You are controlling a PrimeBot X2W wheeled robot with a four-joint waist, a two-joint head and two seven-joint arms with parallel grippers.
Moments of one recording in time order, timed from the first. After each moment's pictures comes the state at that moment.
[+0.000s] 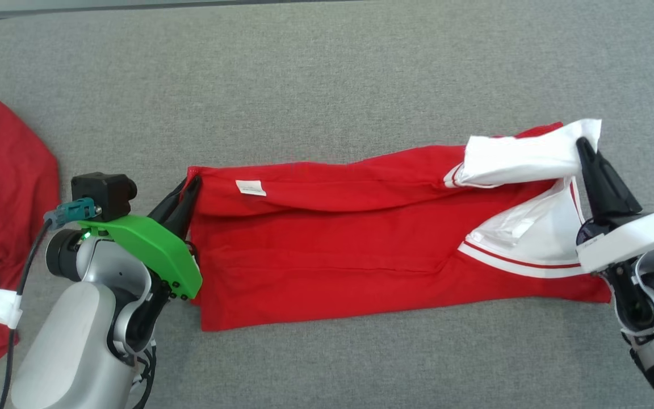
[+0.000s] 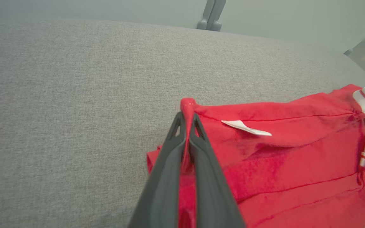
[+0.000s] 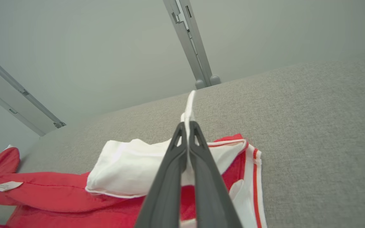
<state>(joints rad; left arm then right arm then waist) -0.38 0.21 -0.35 0.19 -0.63 -0.04 0.18 -0.27 -0.39 0.26 0.23 0.74 0.10 -0.19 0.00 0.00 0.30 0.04</state>
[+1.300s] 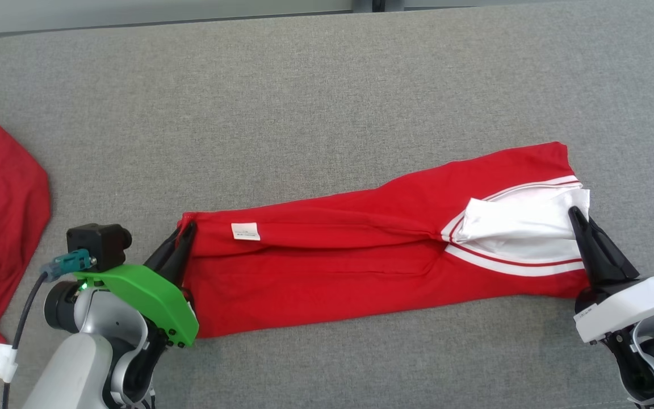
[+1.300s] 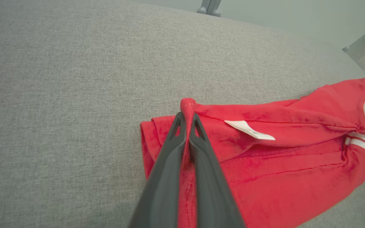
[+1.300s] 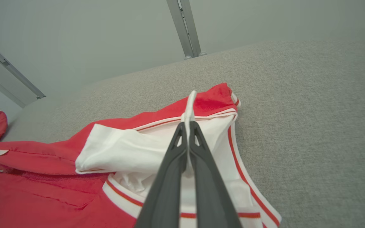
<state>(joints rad) -0.20 0.24 -0.33 0.06 -0.66 0.02 0.18 -0.02 -0.42 0.29 0.06 0.68 0.02 -0.20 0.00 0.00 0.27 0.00</state>
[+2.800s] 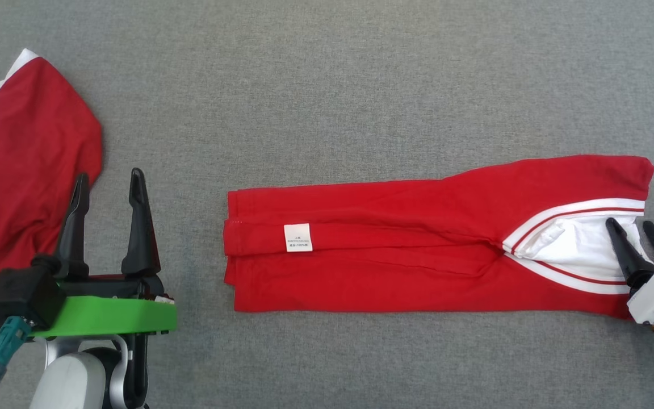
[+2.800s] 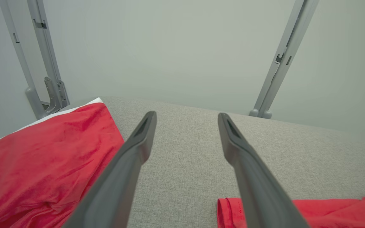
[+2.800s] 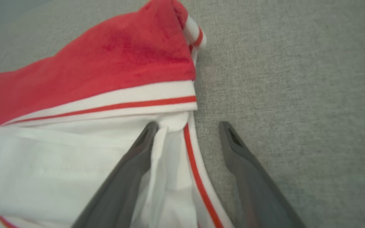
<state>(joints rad) -0.09 0.12 -0.15 -0.17 -0.41 0.12 -0.20 -0.09 -0.51 0.25 0.30 0.76 0.01 0.00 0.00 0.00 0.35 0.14</state>
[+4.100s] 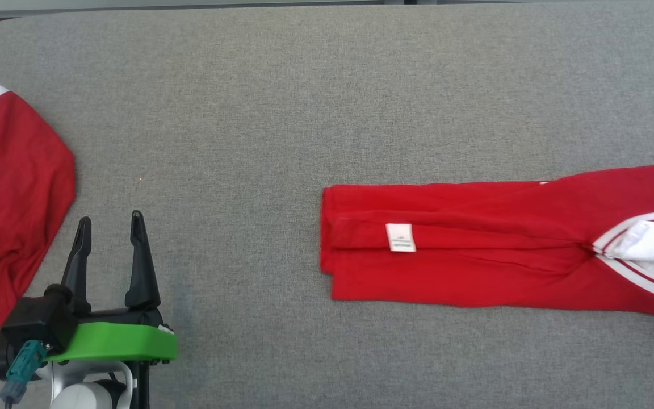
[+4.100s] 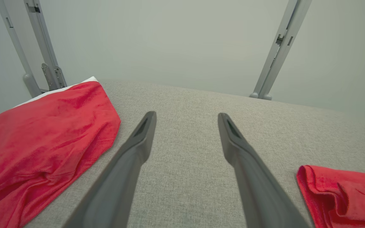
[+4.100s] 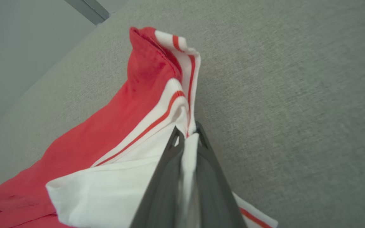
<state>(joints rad) 0.00 0.08 -0.10 -0.11 -0.35 0.12 -0.20 -0.12 -0.66 0.06 0.44 1.14 0.11 0.23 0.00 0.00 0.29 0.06</state>
